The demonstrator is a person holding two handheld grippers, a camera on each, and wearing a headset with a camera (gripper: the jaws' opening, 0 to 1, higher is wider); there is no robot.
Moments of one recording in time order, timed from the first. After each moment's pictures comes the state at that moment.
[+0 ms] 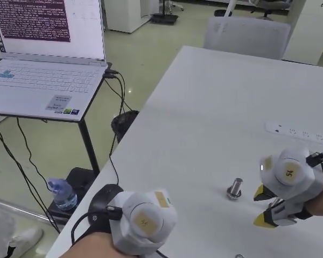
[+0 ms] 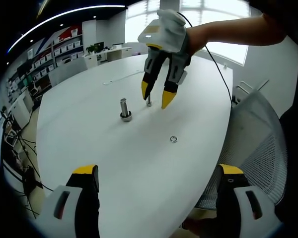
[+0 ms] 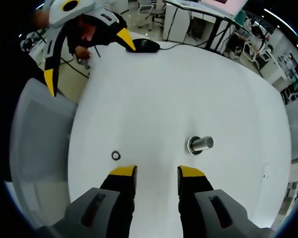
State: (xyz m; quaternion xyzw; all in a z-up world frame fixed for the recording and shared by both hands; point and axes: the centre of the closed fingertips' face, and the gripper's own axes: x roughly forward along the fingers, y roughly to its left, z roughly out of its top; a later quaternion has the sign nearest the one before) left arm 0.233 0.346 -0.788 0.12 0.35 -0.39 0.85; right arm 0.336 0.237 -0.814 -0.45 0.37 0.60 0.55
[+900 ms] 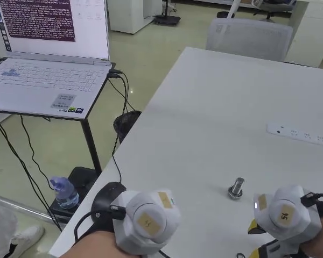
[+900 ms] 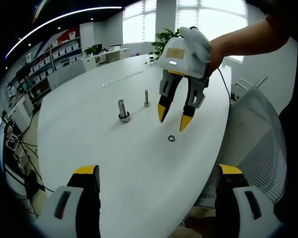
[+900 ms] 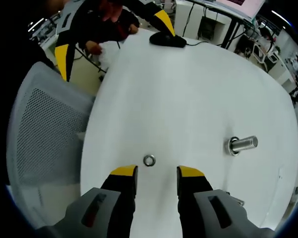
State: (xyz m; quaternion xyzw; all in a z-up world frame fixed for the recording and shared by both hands) left arm 0.226 0.343 -0.786 0.14 0.34 -0.39 0.84; right arm 0.273 0.233 -0.852 -0.45 0.37 0.62 0.52
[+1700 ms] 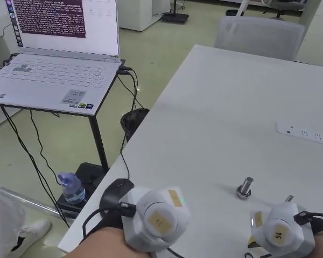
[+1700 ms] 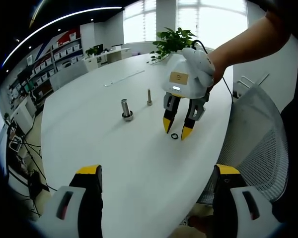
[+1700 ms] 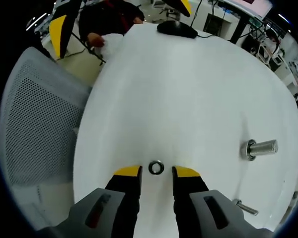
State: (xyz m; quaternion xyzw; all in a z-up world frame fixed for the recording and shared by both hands) left arm 0.225 0.350 -0.785 0.15 0.34 -0.38 0.85; right arm 0.265 0.238 -0.881 -0.47 0.37 0.62 0.51
